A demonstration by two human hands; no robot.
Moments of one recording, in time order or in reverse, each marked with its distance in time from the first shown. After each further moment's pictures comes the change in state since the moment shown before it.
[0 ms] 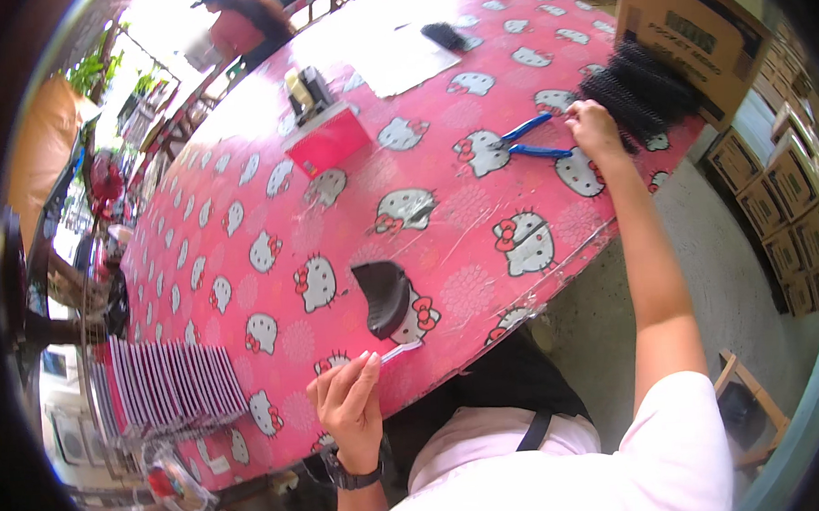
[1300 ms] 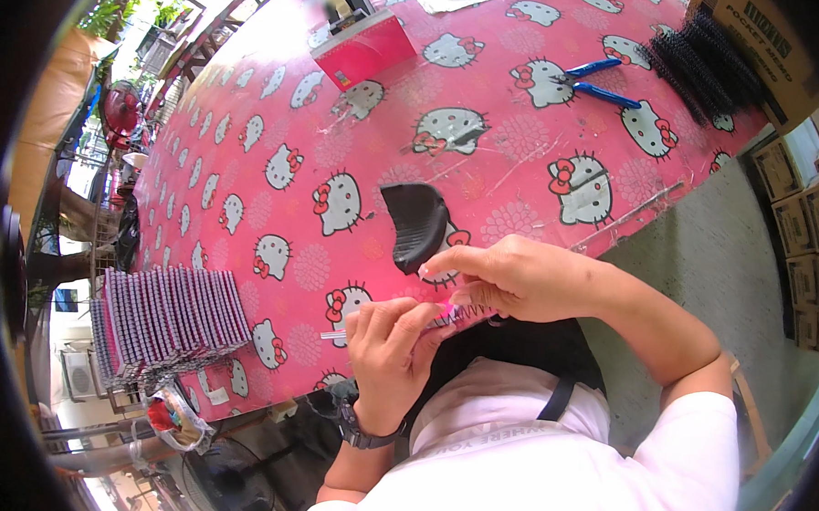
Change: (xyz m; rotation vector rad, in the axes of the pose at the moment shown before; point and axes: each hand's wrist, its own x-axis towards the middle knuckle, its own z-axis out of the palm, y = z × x) left_hand 0.009 0.022 0.003 -0.093 -0.227 -0.052; right_hand -0.183 -0.214 -0.064 0.869 -1.066 -0.600
